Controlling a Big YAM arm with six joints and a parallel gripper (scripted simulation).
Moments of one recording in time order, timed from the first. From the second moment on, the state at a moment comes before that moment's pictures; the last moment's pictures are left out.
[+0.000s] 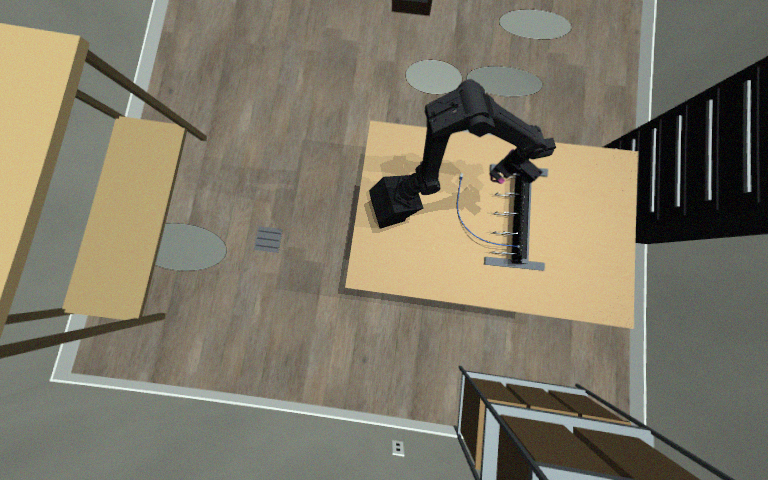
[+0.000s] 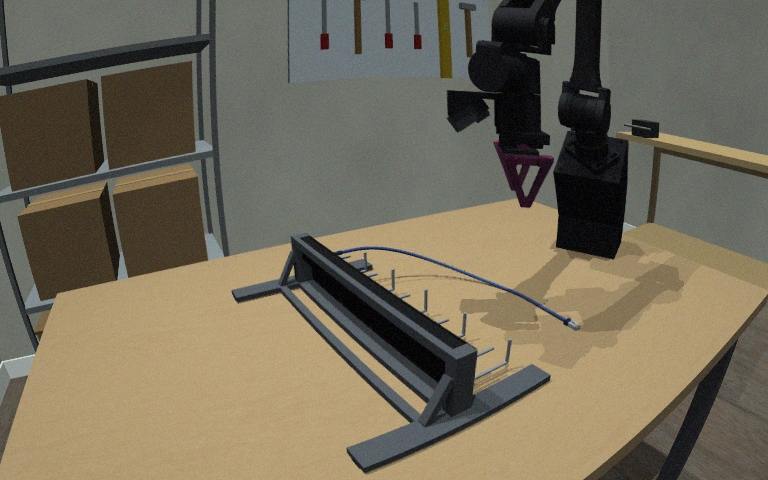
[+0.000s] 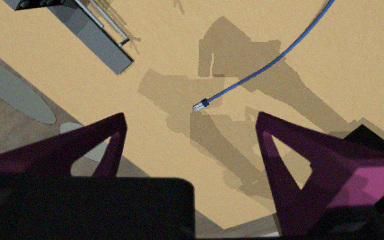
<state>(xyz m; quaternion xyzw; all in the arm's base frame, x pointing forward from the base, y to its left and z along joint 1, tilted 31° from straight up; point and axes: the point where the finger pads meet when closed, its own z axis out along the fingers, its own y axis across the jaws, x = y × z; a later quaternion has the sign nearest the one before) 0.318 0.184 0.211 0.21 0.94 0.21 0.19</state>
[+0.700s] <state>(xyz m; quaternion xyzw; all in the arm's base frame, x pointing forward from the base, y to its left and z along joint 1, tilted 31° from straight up) 0.315 0.213 0.161 -0.09 0.96 0.14 0.24</state>
